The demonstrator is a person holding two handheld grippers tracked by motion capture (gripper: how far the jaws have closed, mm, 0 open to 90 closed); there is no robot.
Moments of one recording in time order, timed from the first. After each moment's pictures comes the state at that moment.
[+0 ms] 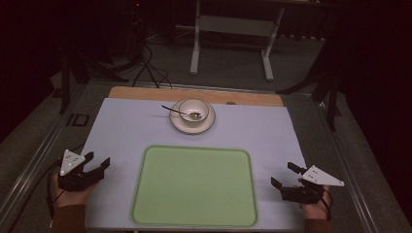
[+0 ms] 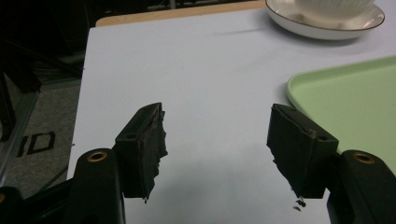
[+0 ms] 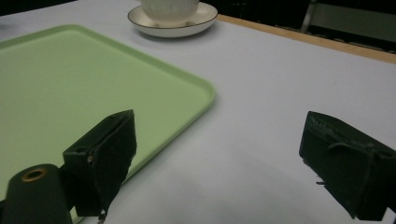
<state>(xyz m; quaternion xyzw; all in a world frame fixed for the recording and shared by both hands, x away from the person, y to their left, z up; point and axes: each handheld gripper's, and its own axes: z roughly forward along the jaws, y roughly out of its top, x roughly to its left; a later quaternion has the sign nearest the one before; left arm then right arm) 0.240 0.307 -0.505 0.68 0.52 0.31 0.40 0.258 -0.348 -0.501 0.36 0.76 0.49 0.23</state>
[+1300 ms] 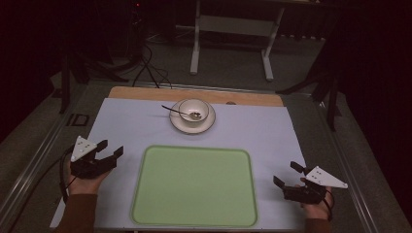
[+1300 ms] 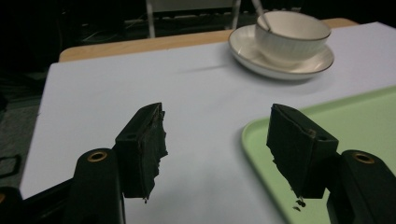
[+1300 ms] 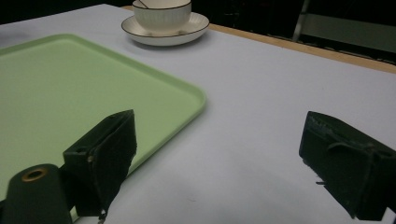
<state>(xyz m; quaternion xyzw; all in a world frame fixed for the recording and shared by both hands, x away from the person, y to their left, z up) 0.266 0.271 -0.468 0.68 0.50 0.29 0.45 0.258 -0.354 -0.502 0.36 0.75 0.51 0.25</state>
